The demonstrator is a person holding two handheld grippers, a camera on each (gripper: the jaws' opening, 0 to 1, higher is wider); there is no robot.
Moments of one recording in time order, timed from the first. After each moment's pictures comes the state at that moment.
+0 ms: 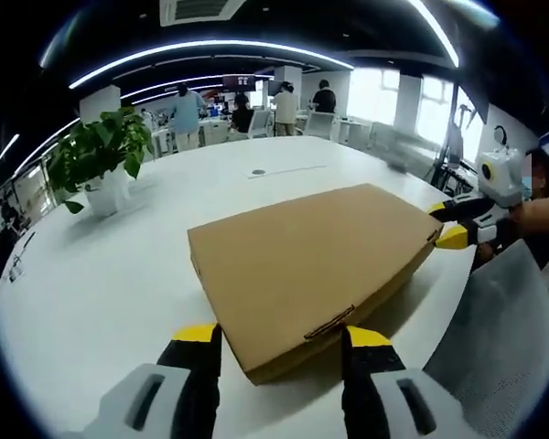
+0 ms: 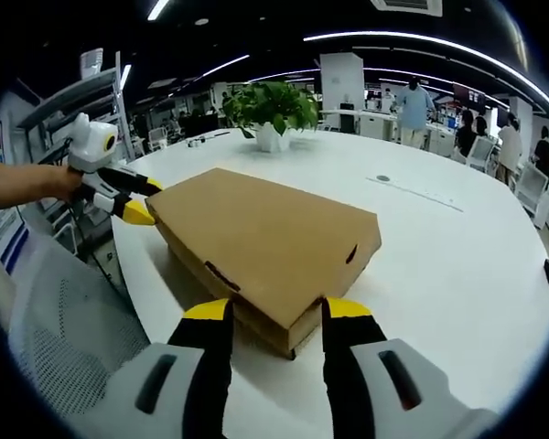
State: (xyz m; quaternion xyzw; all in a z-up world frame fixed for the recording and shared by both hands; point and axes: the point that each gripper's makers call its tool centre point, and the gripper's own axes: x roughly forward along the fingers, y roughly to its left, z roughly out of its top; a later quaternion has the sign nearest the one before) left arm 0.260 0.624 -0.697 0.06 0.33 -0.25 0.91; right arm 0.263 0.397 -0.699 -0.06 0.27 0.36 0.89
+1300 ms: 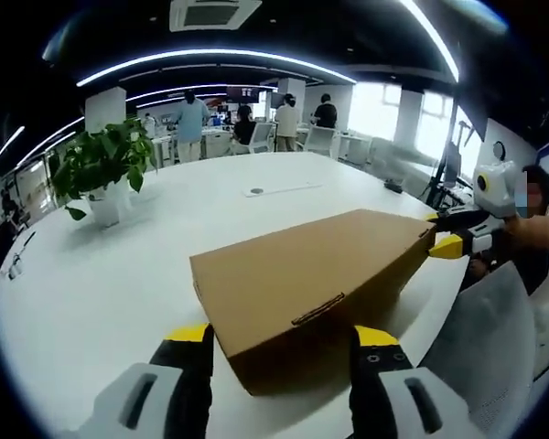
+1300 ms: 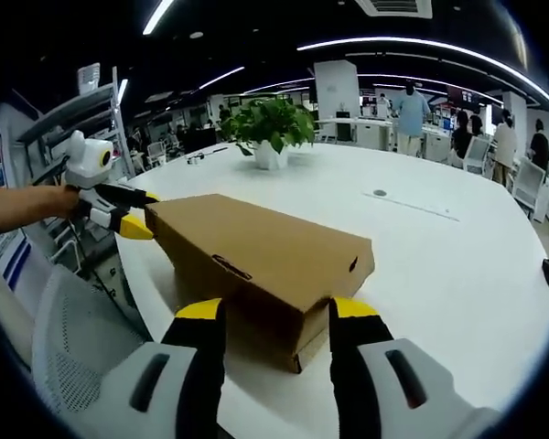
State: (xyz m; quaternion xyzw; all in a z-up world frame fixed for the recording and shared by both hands) left arm 0.257 0.616 -0.663 0.04 0.30 -0.26 0.92; right arm 0.265 0.400 -0.663 -0.04 0.26 0.36 0.90
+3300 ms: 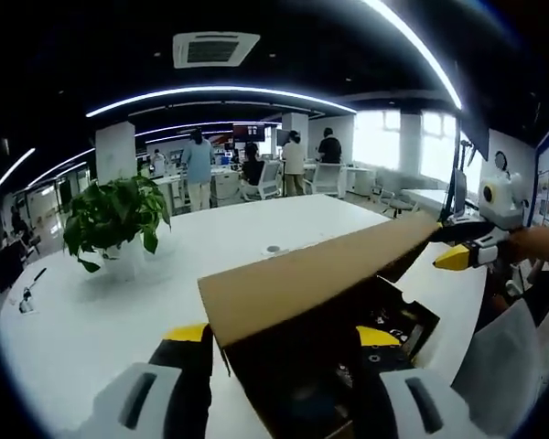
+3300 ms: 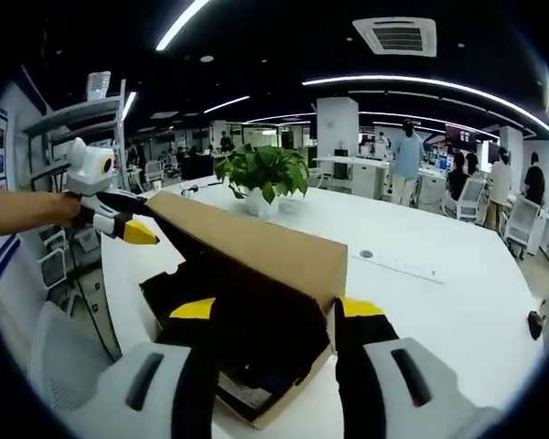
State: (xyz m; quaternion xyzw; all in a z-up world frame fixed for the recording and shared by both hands) left arm 0.322 0.619 -0.591 0.04 0.21 -0.24 0.95; right arm 0.326 0.405 -0.591 -0.05 0.17 0.35 0.92
